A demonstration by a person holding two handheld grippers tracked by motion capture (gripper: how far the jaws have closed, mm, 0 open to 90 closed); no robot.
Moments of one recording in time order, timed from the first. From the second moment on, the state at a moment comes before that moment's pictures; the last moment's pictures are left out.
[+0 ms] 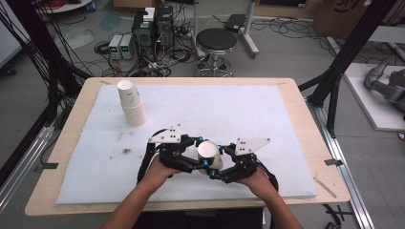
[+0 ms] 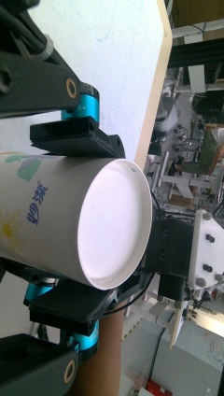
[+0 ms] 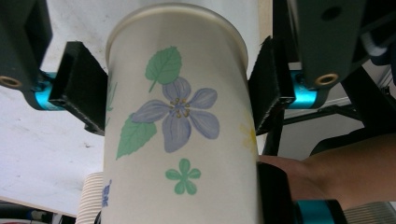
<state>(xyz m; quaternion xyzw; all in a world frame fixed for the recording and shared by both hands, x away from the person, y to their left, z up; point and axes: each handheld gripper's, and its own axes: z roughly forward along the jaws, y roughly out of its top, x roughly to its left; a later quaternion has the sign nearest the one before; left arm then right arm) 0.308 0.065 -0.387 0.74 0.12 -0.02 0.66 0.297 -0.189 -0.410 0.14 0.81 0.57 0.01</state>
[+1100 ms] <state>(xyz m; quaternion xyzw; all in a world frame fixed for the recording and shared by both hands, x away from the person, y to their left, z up) 0.309 0.090 -0.367 0.82 0.13 0.00 0.56 0.311 -0.156 -0.375 0.05 0.92 0.39 0.06</state>
